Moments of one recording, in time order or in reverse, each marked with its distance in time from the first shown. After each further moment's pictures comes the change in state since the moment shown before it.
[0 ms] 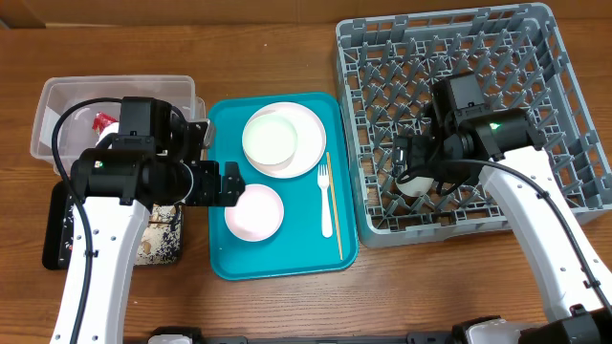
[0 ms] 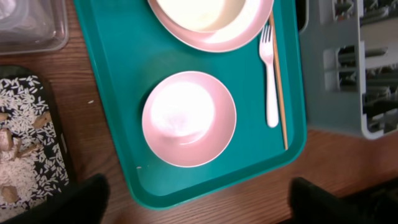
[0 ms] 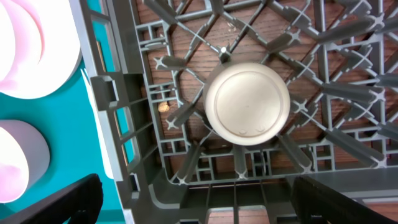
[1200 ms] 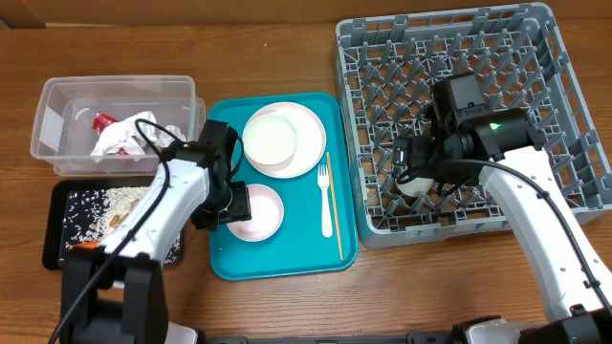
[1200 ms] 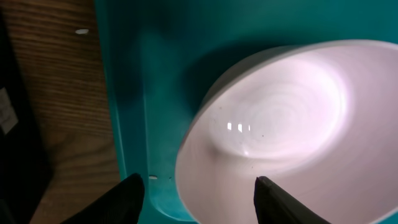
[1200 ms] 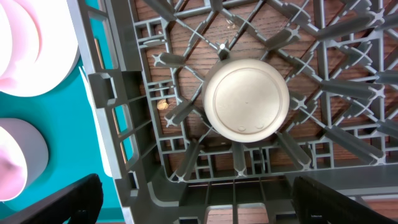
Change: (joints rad) left arm -0.158 0.330 -0.240 0.220 -0.273 -0.340; right arm 0.000 0.000 0.000 -0.008 0.000 0.001
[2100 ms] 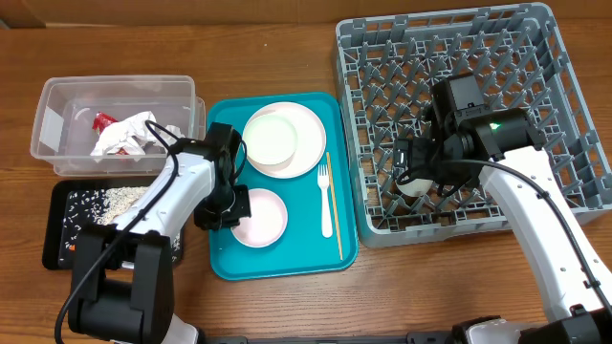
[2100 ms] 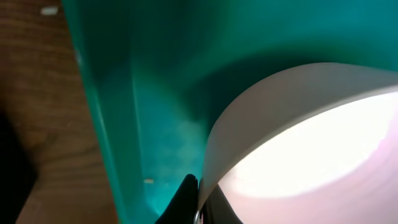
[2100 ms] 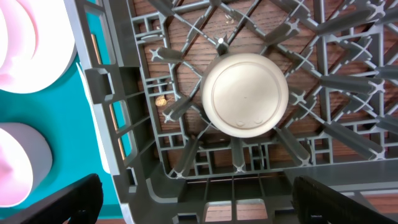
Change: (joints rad) left arm 0.000 0.068 0.019 -0.043 0.011 0.005; right arm 0.000 0.000 0.000 -0.012 0.000 -0.001
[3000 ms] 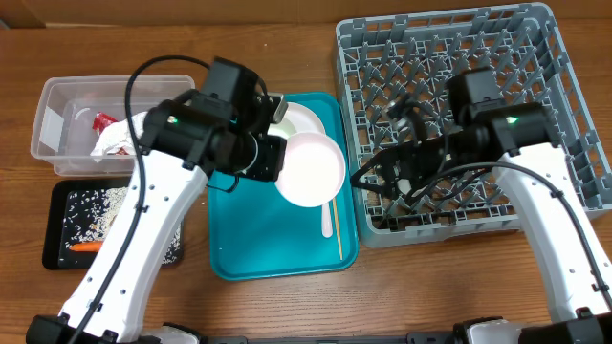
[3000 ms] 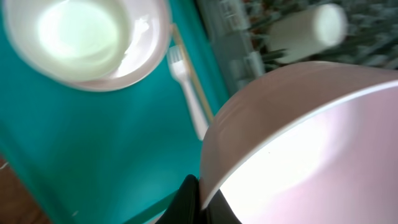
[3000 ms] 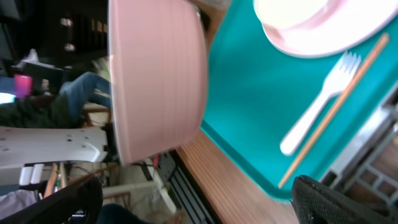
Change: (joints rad) left arm -0.143 -0.184 0.521 -0.195 0.301 0.227; right arm -0.066 0.000 0.058 -0.090 -0.872 -0.576
